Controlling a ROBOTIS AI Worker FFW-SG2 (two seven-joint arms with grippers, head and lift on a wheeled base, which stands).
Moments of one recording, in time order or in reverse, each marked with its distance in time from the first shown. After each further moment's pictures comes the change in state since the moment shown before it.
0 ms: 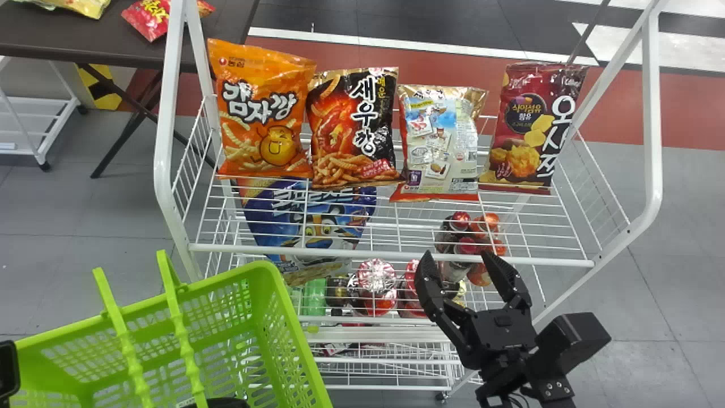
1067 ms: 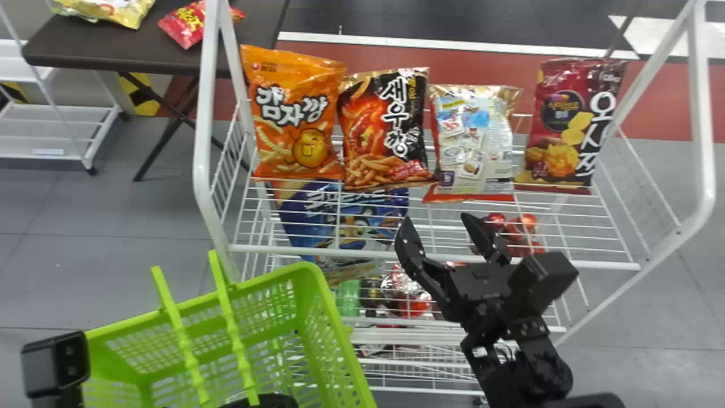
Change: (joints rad) left arm -0.012 0.002 -0.023 0.013 -0.009 0.000 0.000; right arm -0.224 0.000 0.160 0.054 0.051 0.175 -0.069
